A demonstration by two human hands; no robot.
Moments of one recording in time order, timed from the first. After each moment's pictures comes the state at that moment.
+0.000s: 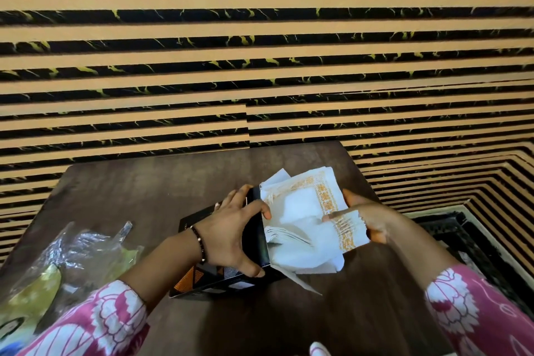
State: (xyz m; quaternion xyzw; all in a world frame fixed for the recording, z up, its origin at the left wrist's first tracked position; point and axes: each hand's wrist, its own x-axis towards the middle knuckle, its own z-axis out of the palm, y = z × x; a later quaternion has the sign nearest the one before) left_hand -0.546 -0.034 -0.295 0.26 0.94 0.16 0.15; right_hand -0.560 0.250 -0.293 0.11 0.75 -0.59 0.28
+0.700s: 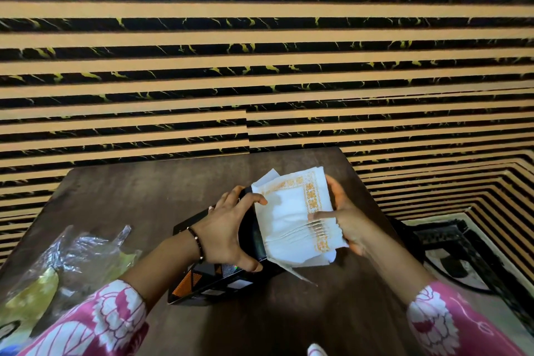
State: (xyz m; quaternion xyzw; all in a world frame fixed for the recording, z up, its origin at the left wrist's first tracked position) left_hand -0.551 -0.033 -0.291 0.23 0.94 0.20 0.13; right_hand -0.551 0.215 -0.295 0.09 0.73 -0.66 0.16
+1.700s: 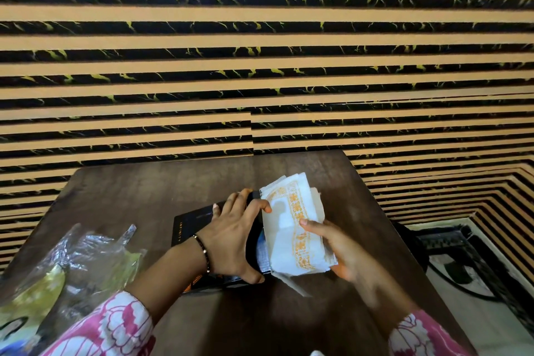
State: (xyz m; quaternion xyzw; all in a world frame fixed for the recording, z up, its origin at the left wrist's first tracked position) left_hand -0.533 -0.029 -0.292 0.24 0.96 0.13 0.10; right_hand -0.531 0.193 -0.322 0.13 0.58 -0.77 0.24
